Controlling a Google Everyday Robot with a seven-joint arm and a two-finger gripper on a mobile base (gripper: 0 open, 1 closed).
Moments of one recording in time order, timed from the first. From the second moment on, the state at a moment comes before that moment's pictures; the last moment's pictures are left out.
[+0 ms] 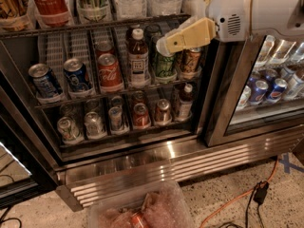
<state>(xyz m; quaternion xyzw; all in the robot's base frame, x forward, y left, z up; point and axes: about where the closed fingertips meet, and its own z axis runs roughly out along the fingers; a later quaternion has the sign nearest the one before) 0.562 -0.053 1.039 -0.46 0.67 0.29 0.51</state>
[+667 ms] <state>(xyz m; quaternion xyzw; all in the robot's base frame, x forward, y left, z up) 0.557 -0.016 1.048 -0.45 0.63 0.32 0.55</state>
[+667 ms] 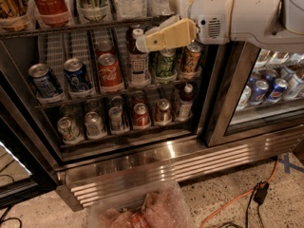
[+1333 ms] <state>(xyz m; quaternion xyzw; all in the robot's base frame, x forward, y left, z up) 0.550 0.029 1.045 -0.46 0.60 0.35 0.55</state>
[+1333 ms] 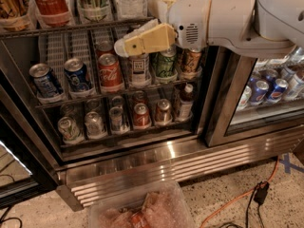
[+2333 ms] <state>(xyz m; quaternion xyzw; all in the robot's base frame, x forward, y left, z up) 0.551 0.058 1.042 -0.48 0.58 0.37 0.54</state>
